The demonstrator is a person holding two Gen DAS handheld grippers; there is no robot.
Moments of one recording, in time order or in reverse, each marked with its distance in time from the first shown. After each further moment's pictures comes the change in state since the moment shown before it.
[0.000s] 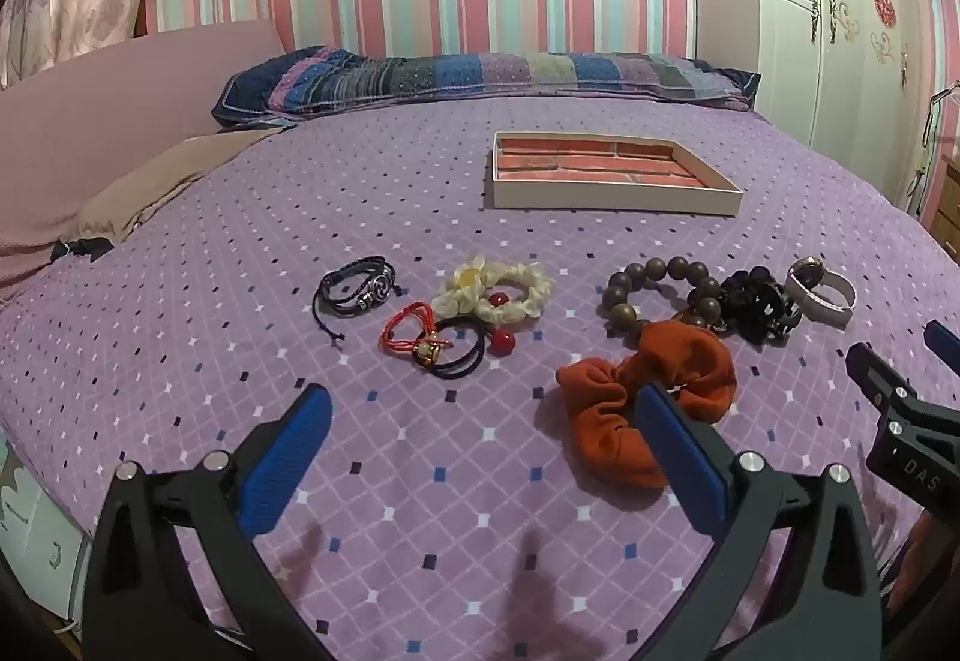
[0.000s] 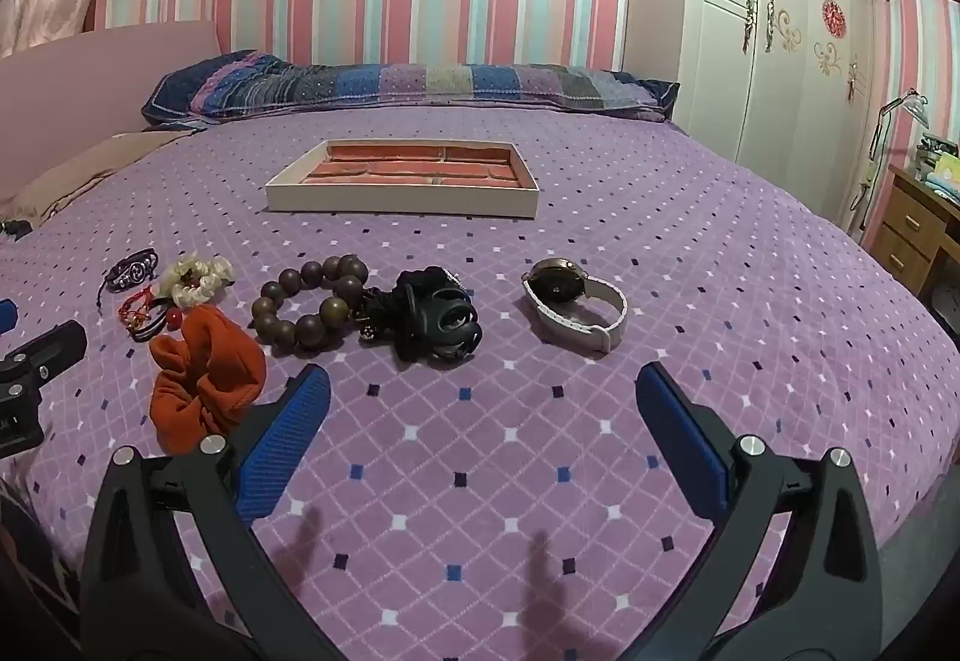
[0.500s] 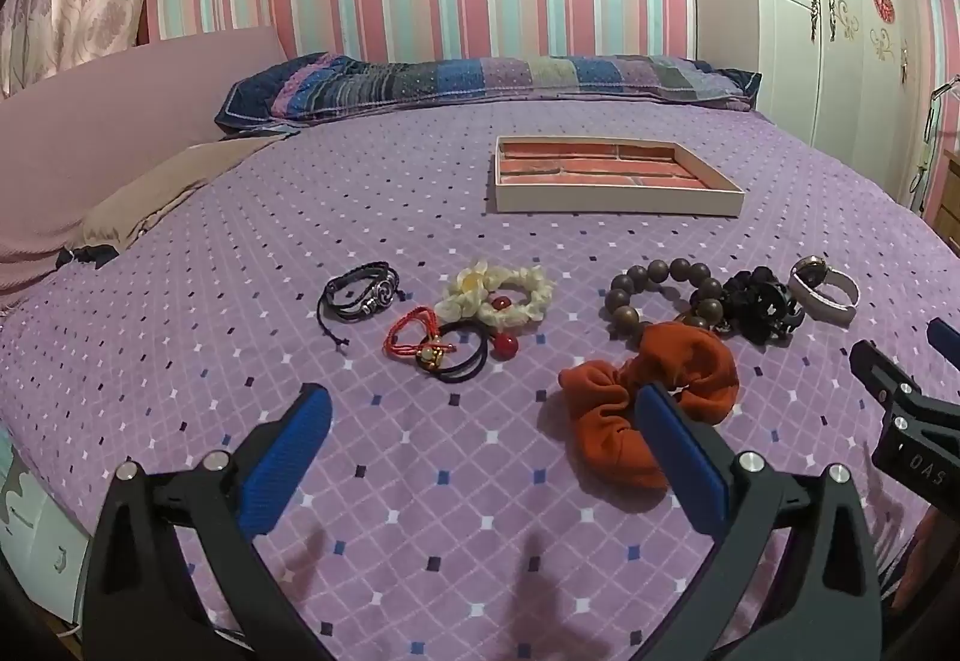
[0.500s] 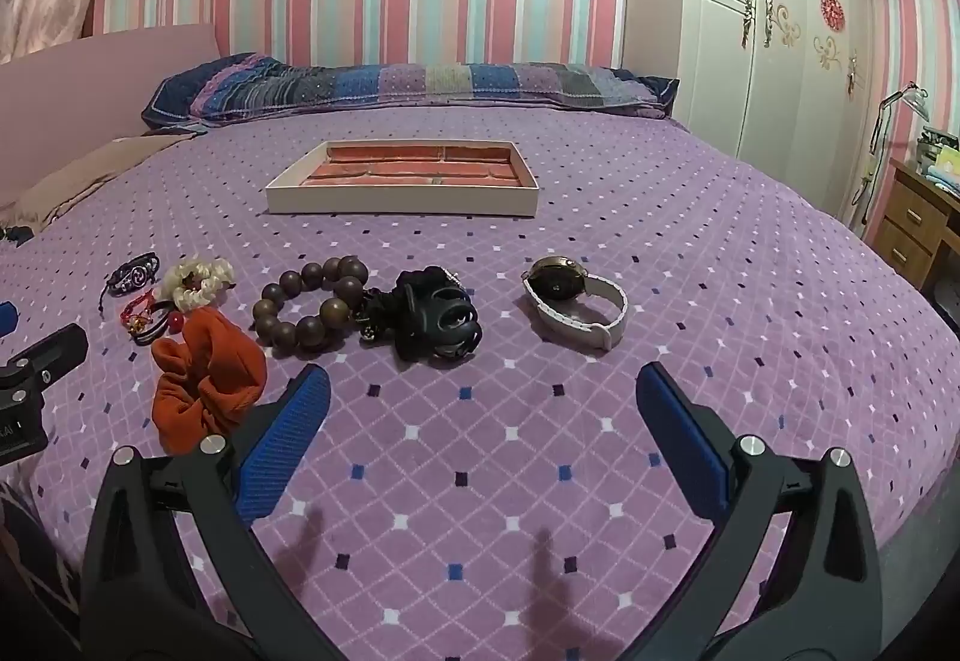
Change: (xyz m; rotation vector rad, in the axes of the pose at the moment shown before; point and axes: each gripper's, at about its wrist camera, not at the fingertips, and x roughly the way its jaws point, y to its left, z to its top) left arm -0.002 0.006 0.003 -0.001 -0.001 0.001; right arm 0.000 -0.001 0.000 0.008 0.004 0.002
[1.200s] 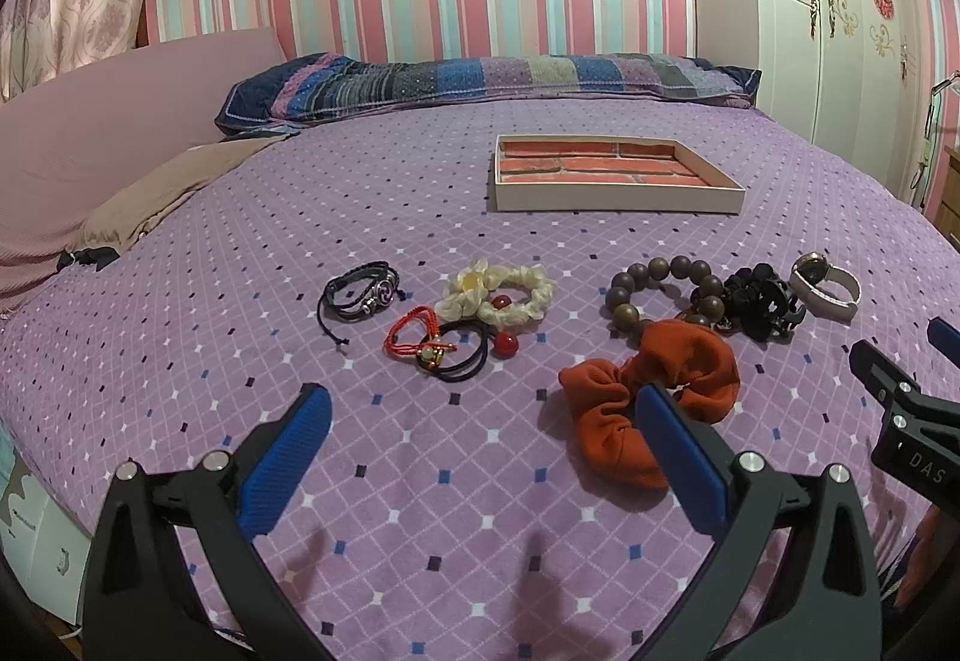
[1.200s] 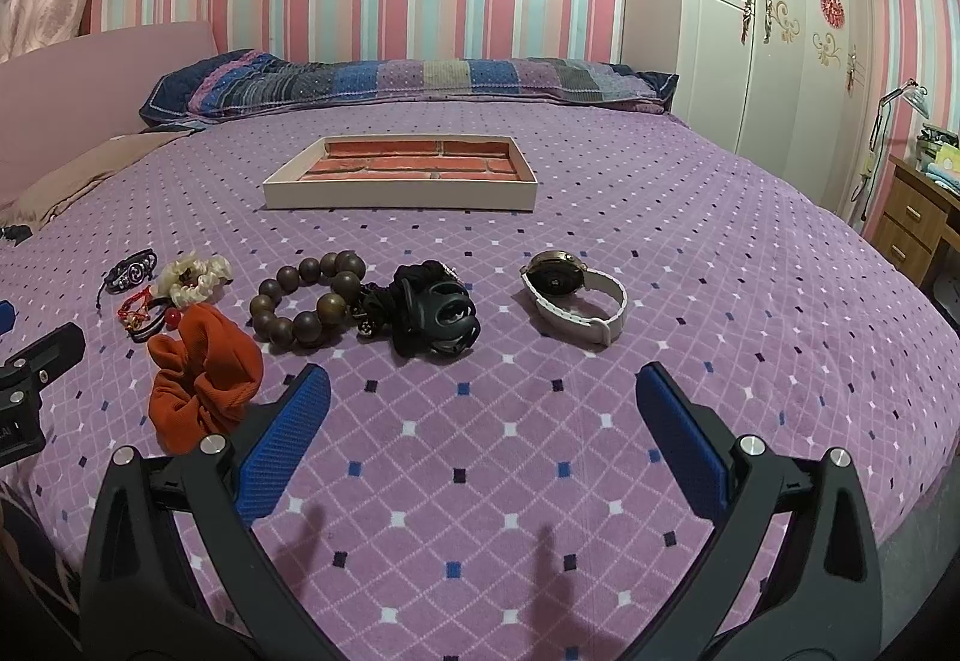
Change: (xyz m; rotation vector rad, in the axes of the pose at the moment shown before) left arm 0.001 -0.004 -0.001 0.007 -0.003 0.006; right arm 0.003 -0.001 -0.002 0.004 0.010 0.000
